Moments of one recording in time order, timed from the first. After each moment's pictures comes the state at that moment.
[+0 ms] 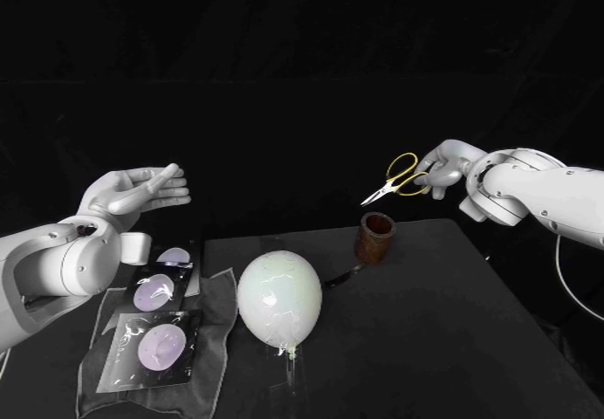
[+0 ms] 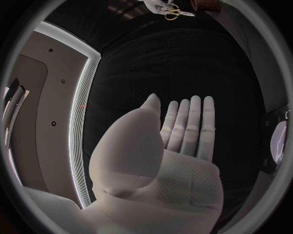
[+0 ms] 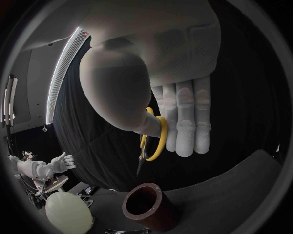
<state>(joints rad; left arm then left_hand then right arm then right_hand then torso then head) 1.43 -0.85 -0.09 1.37 0.02 -0.36 0.38 1.51 -0.05 0.09 0.29 0.05 0.85 0.22 0.29 0.27 1.01 0.18 0.13 0.07 0.95 0.14 0.26 0.31 0.17 0.84 0.28 0.34 0.11 1.58 -1.04 -0.15 1.26 -1.04 -0.28 -0.24 1.26 -0.05 0.67 0.00 0.04 0.95 0.09 0.41 0.63 1.43 0.05 0.26 0.24 1.40 -0.04 0.41 0.63 0.17 1.14 0.07 0.49 0.88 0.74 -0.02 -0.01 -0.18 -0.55</state>
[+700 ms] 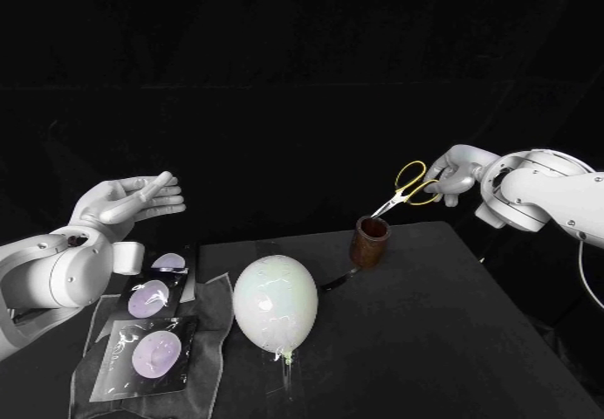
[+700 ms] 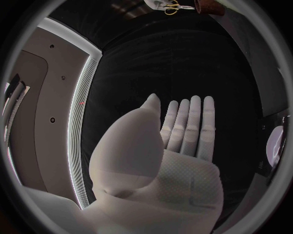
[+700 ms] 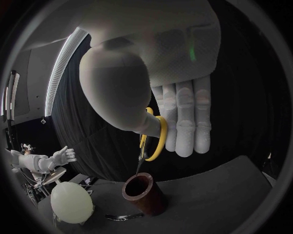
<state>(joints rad) 1.42 -0.86 -0.09 1.39 0.04 -0.34 0.38 1.51 -0.05 0.09 0.29 0.05 0.86 0.22 0.29 0.27 1.01 0.18 0.13 0.07 0.95 0.14 0.26 0.31 0.17 0.84 0.28 0.34 0.11 1.61 -1.16 -0.16 1.40 -1.14 -0.21 -0.30 1.26 -0.05 0.68 0.01 0.04 0.95 0.09 0.41 0.63 1.43 0.04 0.25 0.25 1.40 -0.04 0.41 0.64 0.16 1.14 0.07 0.50 0.89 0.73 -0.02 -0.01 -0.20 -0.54</state>
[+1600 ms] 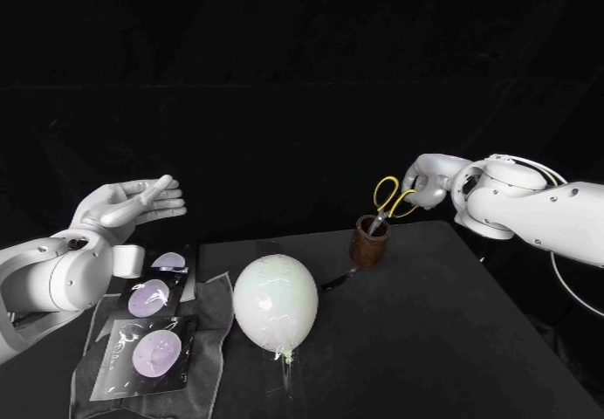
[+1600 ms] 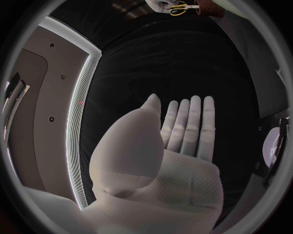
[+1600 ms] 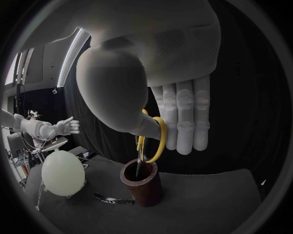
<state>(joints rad) 1.41 -0.86 -0.09 1.39 0.05 -0.34 0.38 1.52 -0.04 0.09 0.29 0.05 0.86 0.22 0.29 0.27 1.01 0.18 0.13 0.07 0.95 0.14 0.26 0.31 0.17 0.84 0.28 0.34 0.11 1.58 -1.08 -0.17 1.45 -1.42 -0.21 -0.36 1.24 -0.18 0.71 0.07 0.05 0.90 0.13 0.36 0.71 1.35 0.06 0.15 0.22 1.26 0.01 0.32 0.63 0.18 1.04 0.10 0.45 0.88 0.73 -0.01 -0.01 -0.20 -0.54</state>
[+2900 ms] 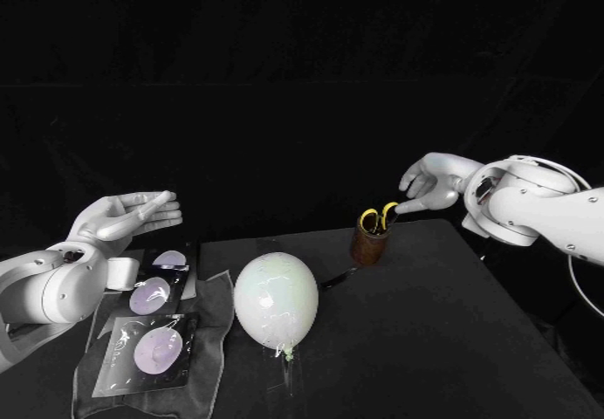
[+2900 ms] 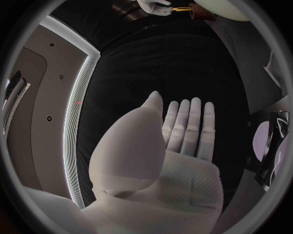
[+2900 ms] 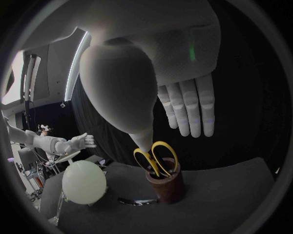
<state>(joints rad) 1.37 -0.88 -0.09 1.36 0.02 -0.27 0.39 1.57 -0.08 0.09 0.28 0.05 0.86 0.22 0.27 0.25 1.03 0.18 0.12 0.07 0.91 0.15 0.23 0.30 0.15 0.74 0.29 0.25 0.07 1.60 -1.19 -0.17 1.58 -1.30 -0.22 -0.27 1.43 -0.17 0.00 0.30 0.13 0.76 0.20 0.22 0.61 1.00 0.18 0.14 0.07 0.92 0.16 0.13 0.33 0.16 0.84 0.28 0.06 0.42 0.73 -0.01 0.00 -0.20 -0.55</state>
